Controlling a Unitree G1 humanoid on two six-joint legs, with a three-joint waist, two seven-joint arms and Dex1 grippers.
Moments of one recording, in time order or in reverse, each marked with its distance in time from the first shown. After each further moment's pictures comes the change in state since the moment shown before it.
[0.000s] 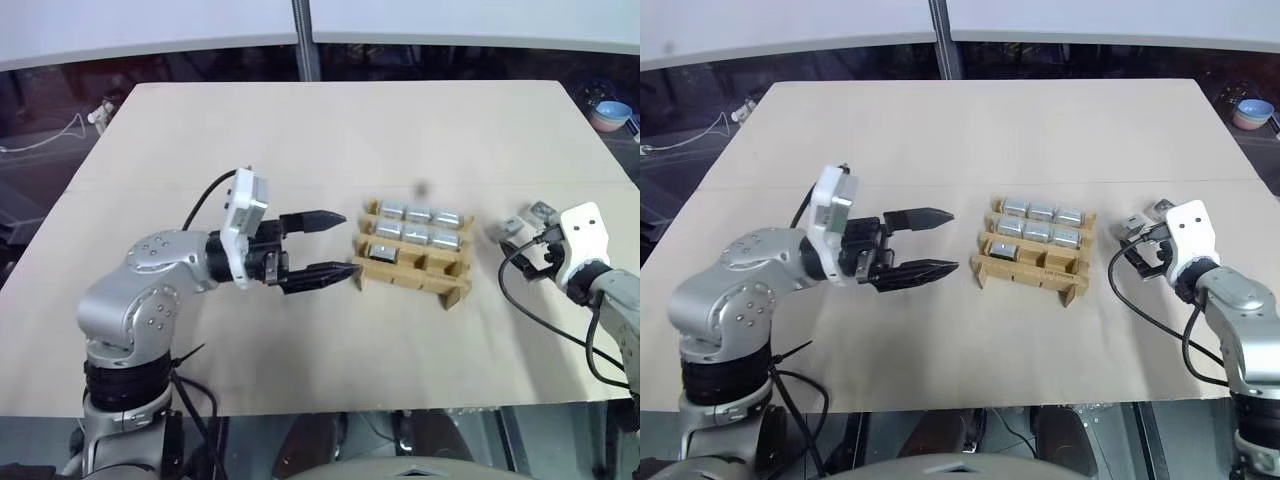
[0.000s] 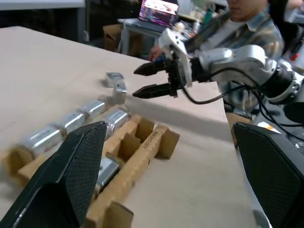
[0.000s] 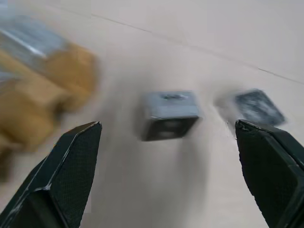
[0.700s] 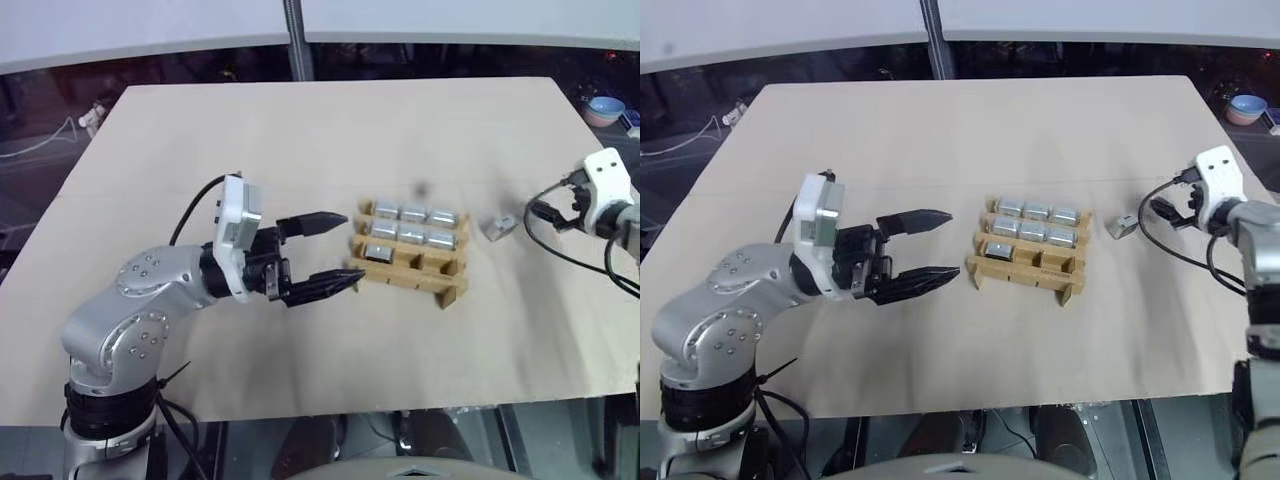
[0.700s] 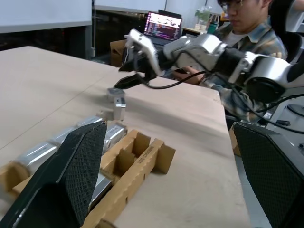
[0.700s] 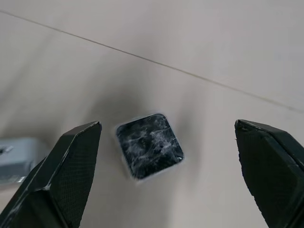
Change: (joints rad) left arm 0.090 0.039 -0.025 -0.111 -0.159 -0.087 0.184; right arm -0.566 -0.087 0.111 0.813 -0.134 -0.093 0.193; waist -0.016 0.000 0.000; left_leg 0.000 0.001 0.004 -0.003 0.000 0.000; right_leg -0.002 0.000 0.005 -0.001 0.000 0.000
